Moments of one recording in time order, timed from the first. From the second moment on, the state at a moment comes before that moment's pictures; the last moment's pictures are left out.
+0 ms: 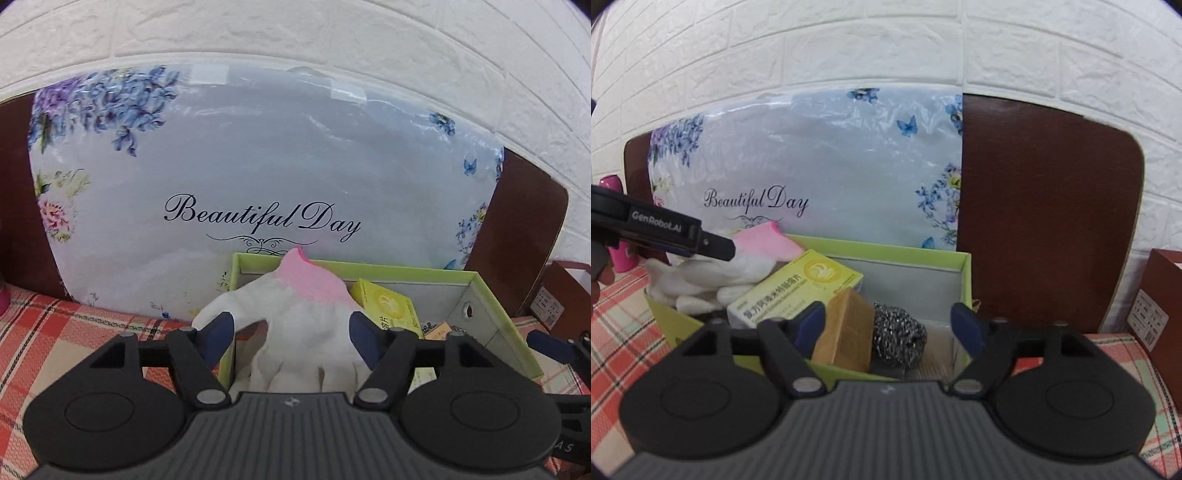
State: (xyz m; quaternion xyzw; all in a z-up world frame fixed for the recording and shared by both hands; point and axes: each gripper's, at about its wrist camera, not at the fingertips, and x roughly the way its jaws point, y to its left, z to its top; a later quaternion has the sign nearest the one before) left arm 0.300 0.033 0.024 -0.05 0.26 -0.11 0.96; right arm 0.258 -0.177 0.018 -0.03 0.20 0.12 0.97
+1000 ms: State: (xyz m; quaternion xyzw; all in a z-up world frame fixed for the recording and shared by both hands) left arm 0.093 0.014 0.036 -0.04 0.28 -0.10 0.95; right arm 0.047 -0.202 0.077 0.02 0.18 0.17 0.97
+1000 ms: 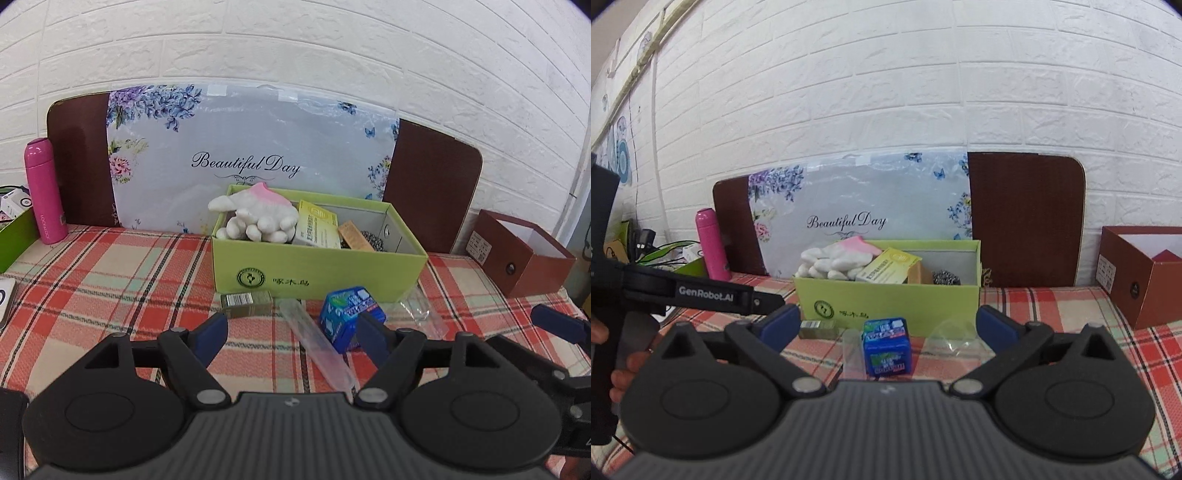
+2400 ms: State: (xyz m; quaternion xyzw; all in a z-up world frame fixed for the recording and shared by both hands) left arm 0.138 -0.012 -0.057 -0.05 0.38 -0.15 0.91; right arm 0.084 -0.228 -0.009 0.00 0.25 0.11 0.96
